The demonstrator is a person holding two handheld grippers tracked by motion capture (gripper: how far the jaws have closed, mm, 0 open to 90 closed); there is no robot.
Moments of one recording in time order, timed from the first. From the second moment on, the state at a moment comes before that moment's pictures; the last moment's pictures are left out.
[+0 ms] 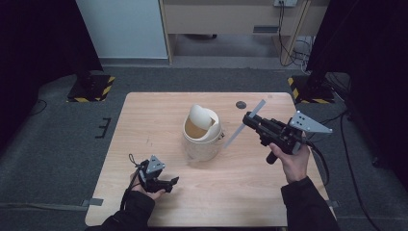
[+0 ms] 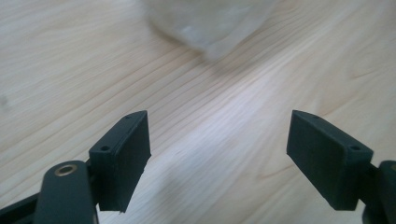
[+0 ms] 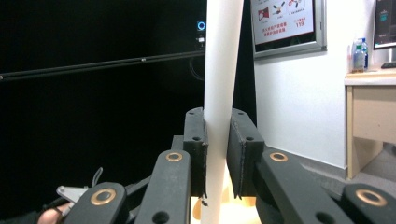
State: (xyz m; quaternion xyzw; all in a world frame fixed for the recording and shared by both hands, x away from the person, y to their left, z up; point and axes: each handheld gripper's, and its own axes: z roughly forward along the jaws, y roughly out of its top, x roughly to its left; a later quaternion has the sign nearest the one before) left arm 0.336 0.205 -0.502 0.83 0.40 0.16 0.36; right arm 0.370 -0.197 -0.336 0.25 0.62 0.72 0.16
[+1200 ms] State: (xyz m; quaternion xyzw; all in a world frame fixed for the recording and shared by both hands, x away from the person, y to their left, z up) left arm 0.354 0.215 -0.512 0.83 0.41 0.15 0.34; right arm 0.418 -0.090 -0.358 0.22 0.67 0.68 0.20
